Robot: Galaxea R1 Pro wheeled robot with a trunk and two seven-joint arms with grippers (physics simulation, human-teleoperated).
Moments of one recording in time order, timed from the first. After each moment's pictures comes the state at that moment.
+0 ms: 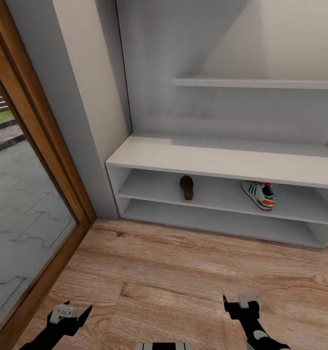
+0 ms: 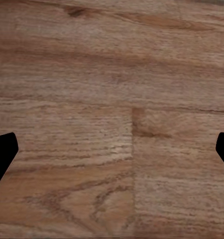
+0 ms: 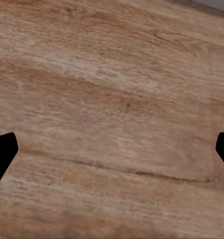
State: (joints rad) left arm -0.13 0.12 0.38 -0.88 -0.10 -0.15 -0.56; right arm -0.57 -0.08 -0.09 -0.03 0.19 -0.50 -0.11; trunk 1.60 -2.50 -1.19
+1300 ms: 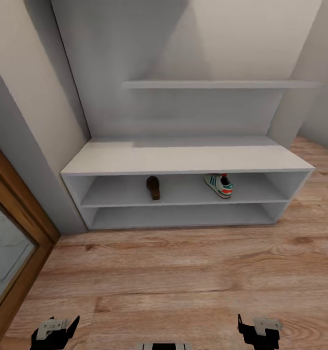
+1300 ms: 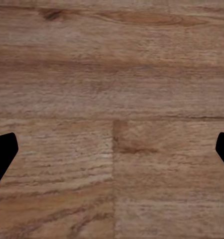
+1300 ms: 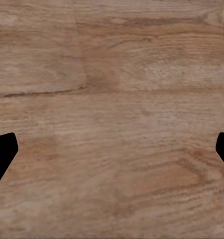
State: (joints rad) left arm -0.13 0.11 0.49 -0.76 -0.11 -0.25 -0.46; right arm -0.45 -0.09 -0.16 -0.03 0.18 -0.64 -0.23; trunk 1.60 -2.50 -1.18
